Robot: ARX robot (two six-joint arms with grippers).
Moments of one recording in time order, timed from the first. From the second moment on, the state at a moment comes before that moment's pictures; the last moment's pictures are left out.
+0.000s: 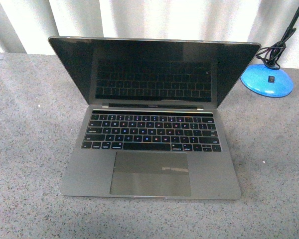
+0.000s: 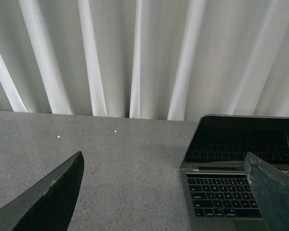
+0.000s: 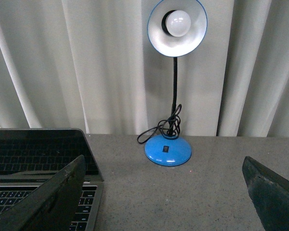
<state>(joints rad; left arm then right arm) 0.00 0.00 0.02 0.00 0.00 0.00 0.00 0.00 0.02 0.00 0.00 0.00</state>
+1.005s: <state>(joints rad) -0.07 0.16 0.10 -0.26 -0.23 -0.06 -0.01 0.33 0.20 -0.43 0.18 0.17</state>
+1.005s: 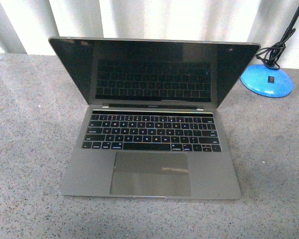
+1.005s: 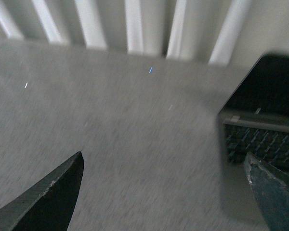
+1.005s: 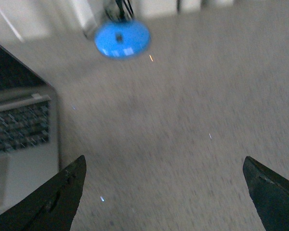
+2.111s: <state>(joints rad) 0.07 1.60 0.84 0.52 0.29 0.27 0.05 1.70 1.16 -0.05 -0.01 -0.66</state>
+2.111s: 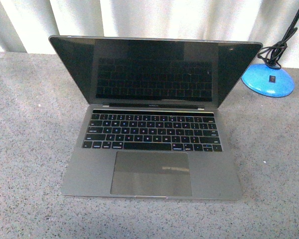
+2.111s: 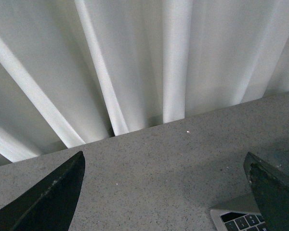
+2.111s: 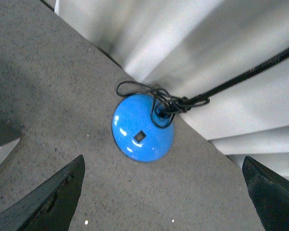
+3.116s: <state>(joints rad) -0.10 1.87 1.08 0.39 0.23 0.54 0.25 1.93 1.37 -0.11 -0.03 -0.69</state>
